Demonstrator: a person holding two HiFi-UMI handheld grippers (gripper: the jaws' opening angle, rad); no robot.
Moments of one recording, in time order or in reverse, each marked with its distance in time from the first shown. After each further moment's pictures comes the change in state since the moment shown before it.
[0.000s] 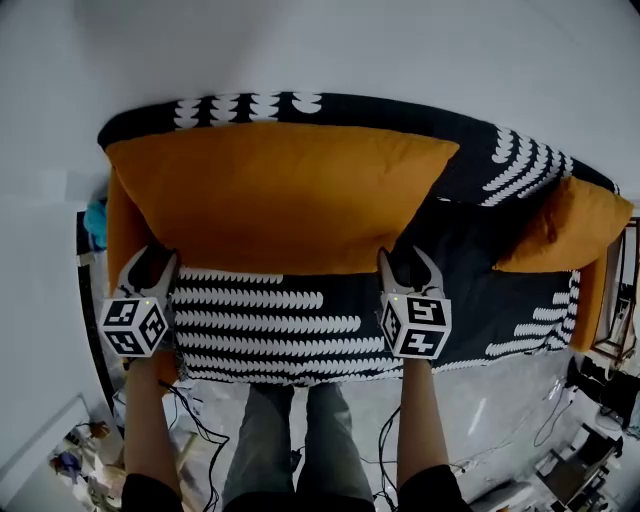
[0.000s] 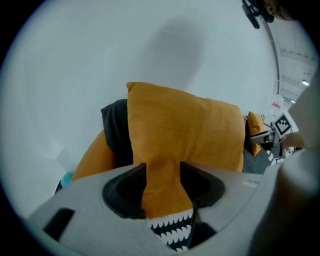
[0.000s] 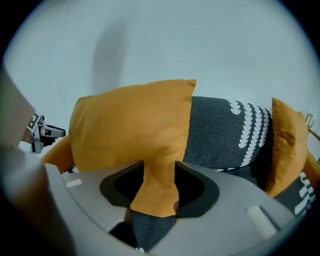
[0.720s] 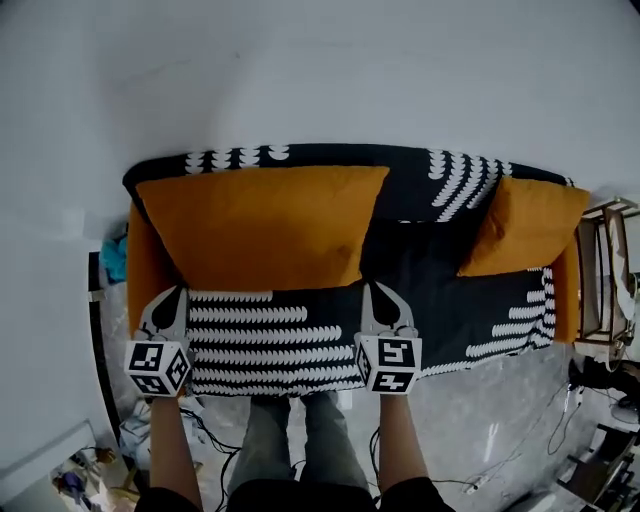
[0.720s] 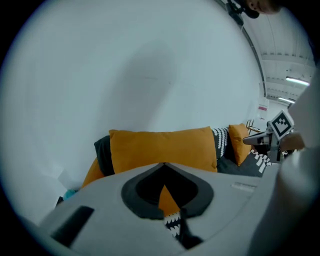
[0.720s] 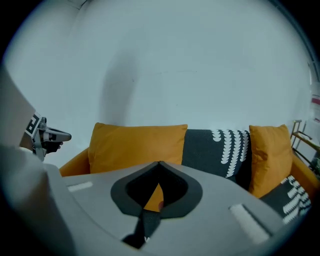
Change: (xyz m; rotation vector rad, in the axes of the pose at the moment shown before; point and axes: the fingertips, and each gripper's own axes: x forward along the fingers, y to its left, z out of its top) left arm -0.114 -0.102 0.064 0.090 -0.163 -0.060; right arm -0.147 0.025 0.047 0.010 -0.174 -0.021
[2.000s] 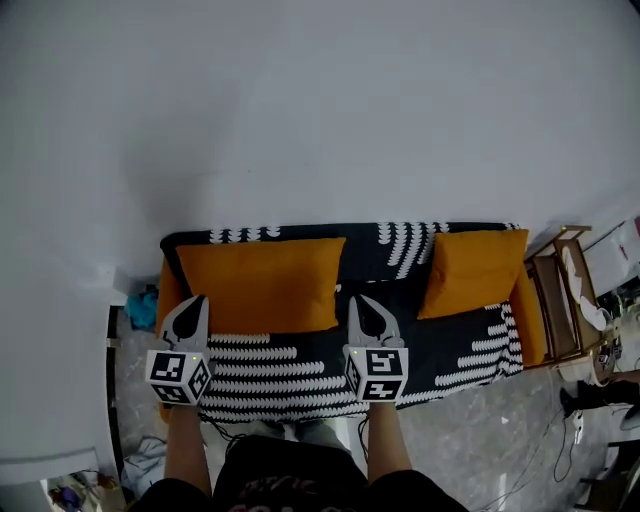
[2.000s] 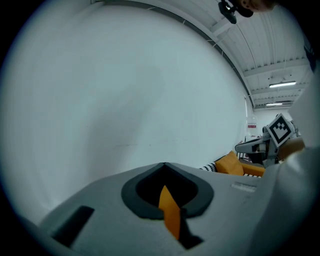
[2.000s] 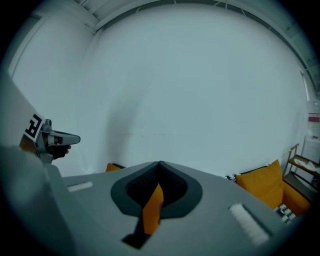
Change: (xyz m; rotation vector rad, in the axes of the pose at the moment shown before) left arm -0.146 -0.105 0.208 0.084 -0.309 -0.052; right arm -0.180 0.014 0.189 -0.044 -0.278 0.020
